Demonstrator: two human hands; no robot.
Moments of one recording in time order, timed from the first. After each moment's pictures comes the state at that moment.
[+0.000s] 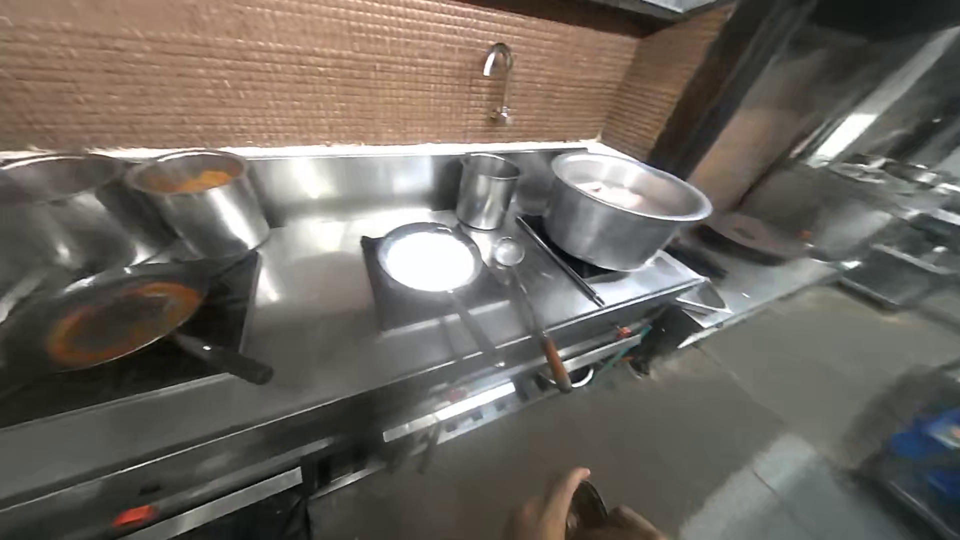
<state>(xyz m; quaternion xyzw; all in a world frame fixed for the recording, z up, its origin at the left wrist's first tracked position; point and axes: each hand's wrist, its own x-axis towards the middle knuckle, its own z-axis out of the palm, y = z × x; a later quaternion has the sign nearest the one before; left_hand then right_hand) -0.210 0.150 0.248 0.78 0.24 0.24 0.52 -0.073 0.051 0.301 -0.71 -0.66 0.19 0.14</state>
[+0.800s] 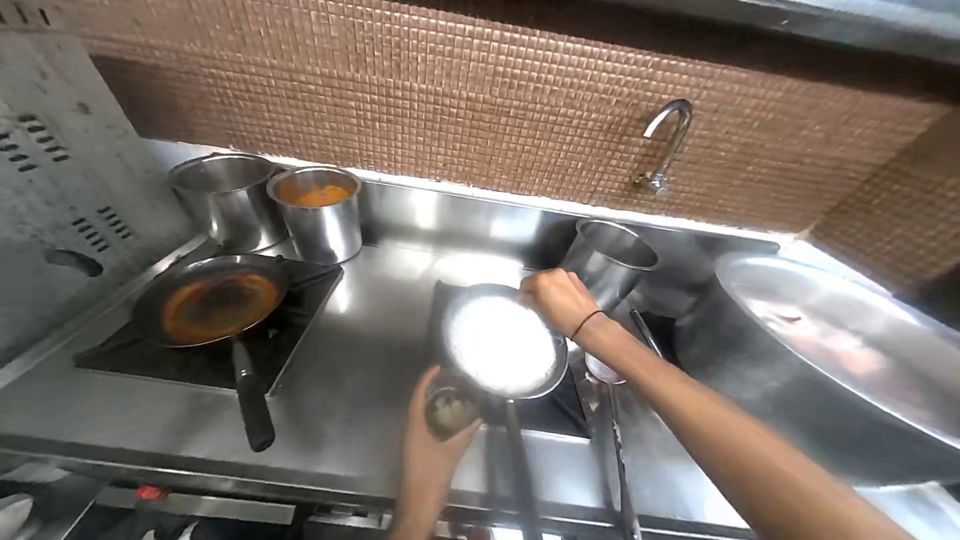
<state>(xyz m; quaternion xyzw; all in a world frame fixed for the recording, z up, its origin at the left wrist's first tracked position) -0.197 0.420 0.247 0.47 0.55 0.58 0.36 -0.005 0.570 0.403 -0.57 -0.82 -0.03 0.04</state>
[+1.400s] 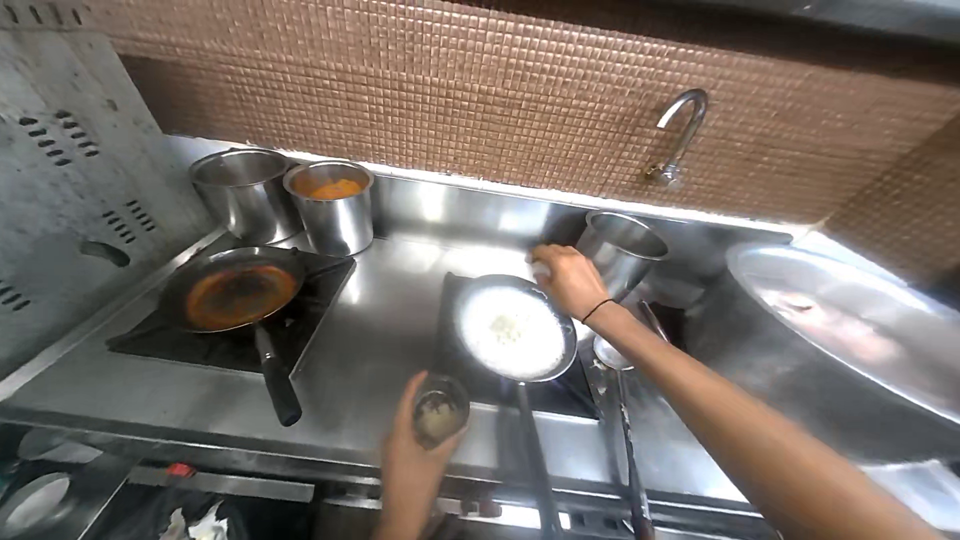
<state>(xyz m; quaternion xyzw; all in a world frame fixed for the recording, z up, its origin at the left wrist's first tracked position) -0.235 0.386 0.235 0.49 0.58 0.57 0.32 -0.004 0.573 0.394 -0.56 -0.80 -0.04 0.20</state>
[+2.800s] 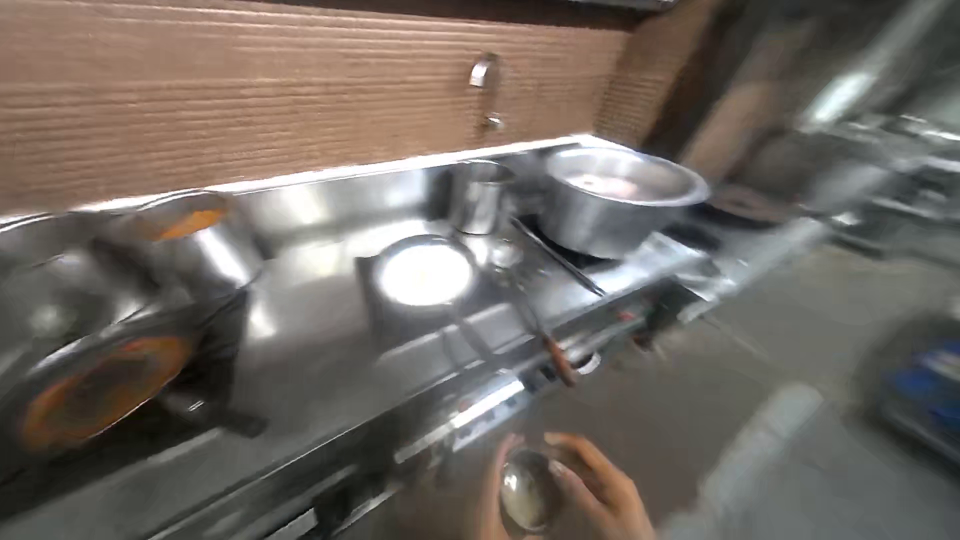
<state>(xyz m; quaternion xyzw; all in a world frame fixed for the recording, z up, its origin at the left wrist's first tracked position) -0.249 0.195 0.215 0.74 0.27 0.36 0.51 -0.090 0.109 0.244 -0.68 -0.44 0.26 0.52</state>
